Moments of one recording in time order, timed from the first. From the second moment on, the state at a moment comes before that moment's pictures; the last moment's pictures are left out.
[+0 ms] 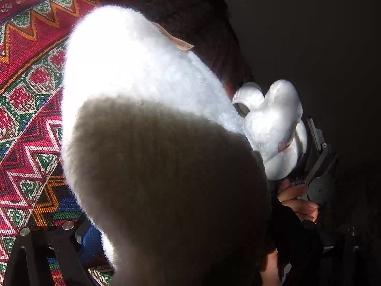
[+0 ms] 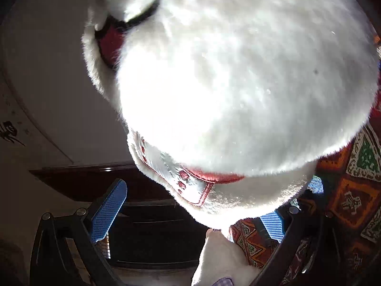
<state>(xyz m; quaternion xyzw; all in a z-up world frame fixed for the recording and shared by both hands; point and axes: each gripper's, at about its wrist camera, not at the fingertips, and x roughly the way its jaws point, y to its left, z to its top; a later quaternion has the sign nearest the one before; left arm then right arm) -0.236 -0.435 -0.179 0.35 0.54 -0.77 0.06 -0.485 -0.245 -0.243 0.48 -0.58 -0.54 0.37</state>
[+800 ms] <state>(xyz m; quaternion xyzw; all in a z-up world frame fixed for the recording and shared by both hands) -0.209 -0.351 -0.125 0.29 0.54 -0.79 -0.01 -0.334 0.011 -0.060 0.39 -0.43 -0.65 0.49</state>
